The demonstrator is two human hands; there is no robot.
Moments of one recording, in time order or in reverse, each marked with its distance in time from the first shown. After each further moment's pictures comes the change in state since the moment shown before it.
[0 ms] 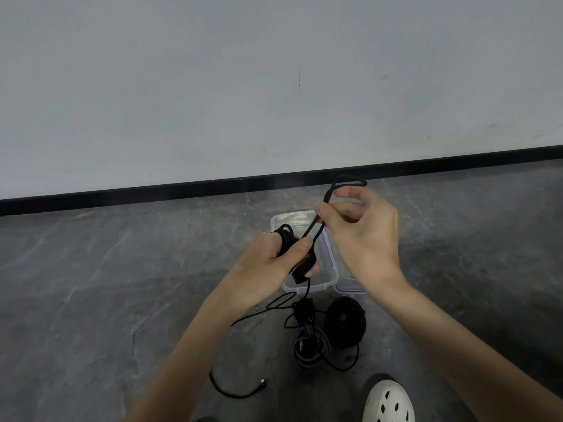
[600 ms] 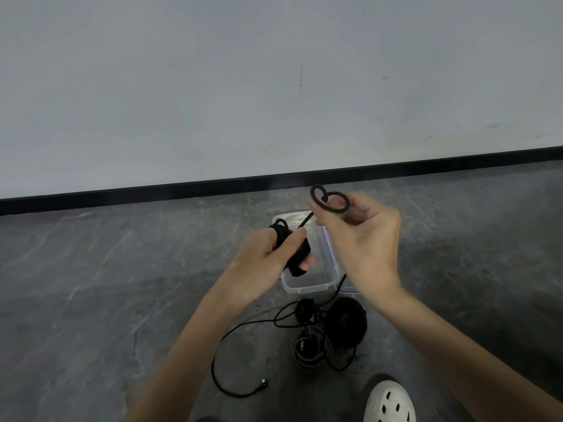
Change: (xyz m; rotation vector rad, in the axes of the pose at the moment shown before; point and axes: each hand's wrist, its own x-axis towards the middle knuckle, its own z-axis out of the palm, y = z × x) left_hand -0.003 0.006 -0.004 -0.023 0.089 -0.044; right_hand -0.011 -0.007 0.002 0.193 -0.011 -0.104
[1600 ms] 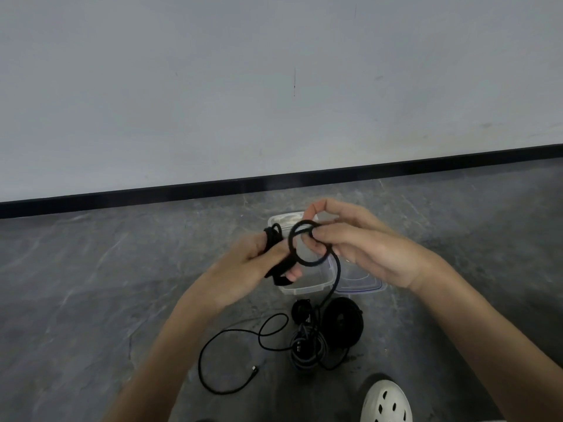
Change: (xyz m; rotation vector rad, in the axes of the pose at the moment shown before) left_hand -0.001 -0.004 -0.014 -0.053 -0.187 0.079; right_hand 0.023 -0.011 -0.038 0.175 -0.875 0.311
